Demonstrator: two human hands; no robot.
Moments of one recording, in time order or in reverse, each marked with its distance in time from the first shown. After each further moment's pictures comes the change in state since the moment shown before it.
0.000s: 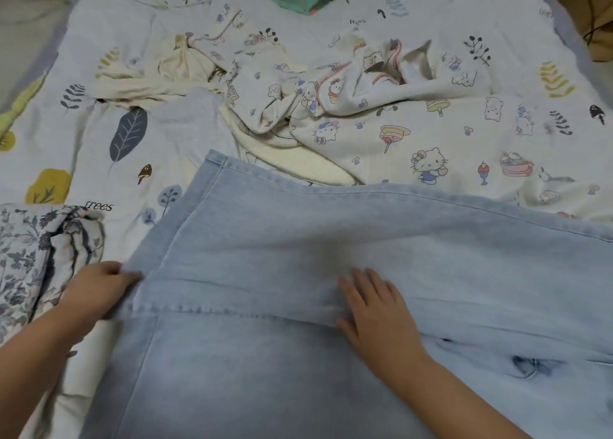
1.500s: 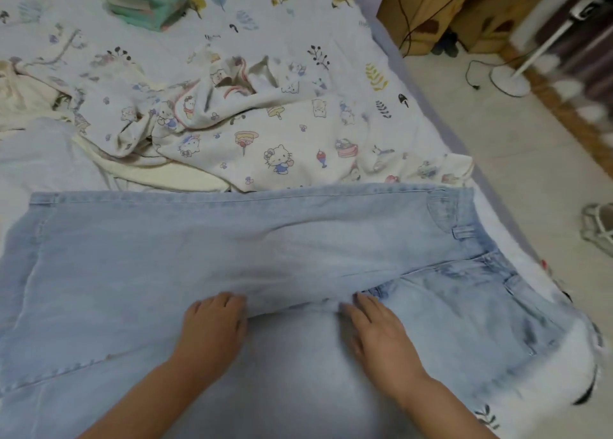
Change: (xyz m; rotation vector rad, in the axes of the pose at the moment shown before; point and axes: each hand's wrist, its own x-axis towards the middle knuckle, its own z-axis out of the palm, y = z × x) left_hand -0.205 0.126 0.125 0.618 -0.315 1.018; right_hand -0.154 0.076 -0.004 0.173 -0.032 0.394
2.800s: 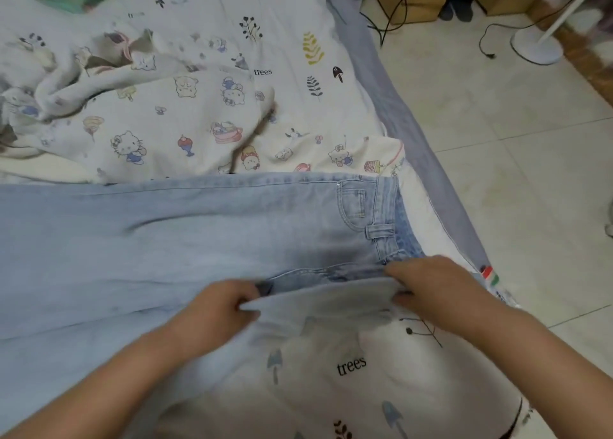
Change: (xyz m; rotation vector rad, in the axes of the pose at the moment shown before) left_hand 0.085 0.240 0.015 -0.386 -0.160 -0.007; right_hand 0.017 0.287 -0.121 -0.117 -0.124 -0.180
